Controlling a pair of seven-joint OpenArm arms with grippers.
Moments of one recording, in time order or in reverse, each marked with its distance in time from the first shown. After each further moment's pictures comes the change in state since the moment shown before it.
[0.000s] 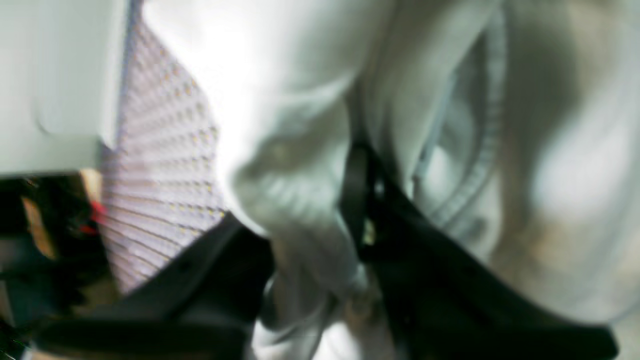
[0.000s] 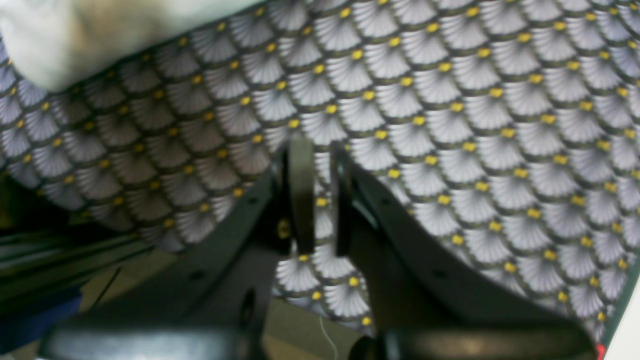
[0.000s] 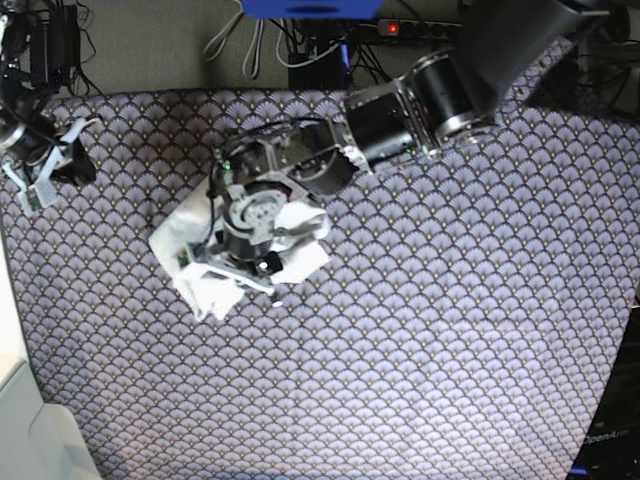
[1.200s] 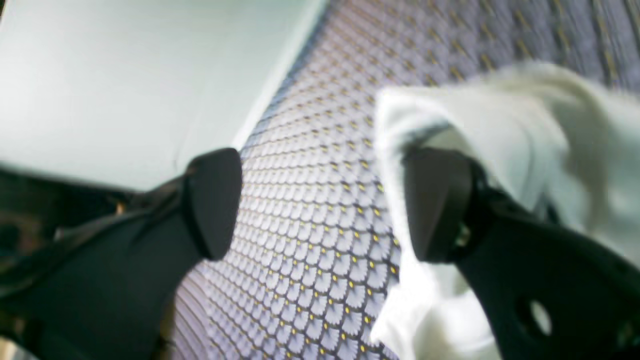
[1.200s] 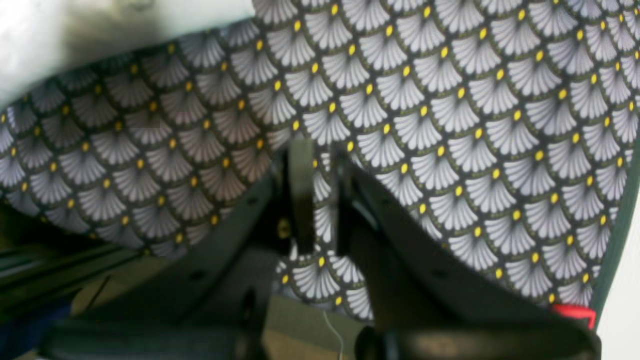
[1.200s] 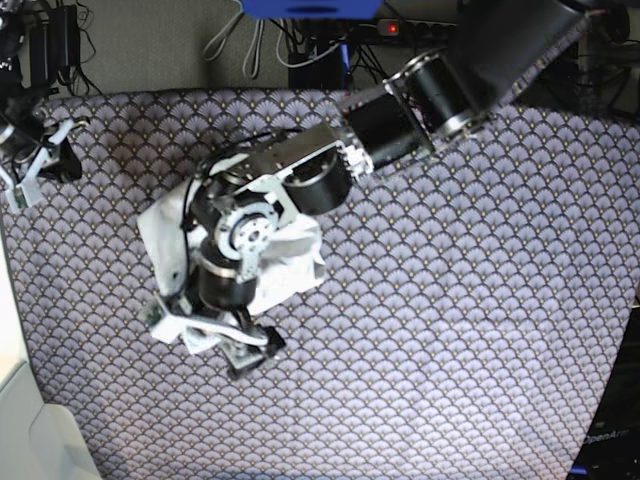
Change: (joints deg) left arm 1.1 1.0 -11.3 16.9 14.3 0.2 2.6; right arm 0.4 0.0 2.5 -2.4 -0.2 0.0 -0.2
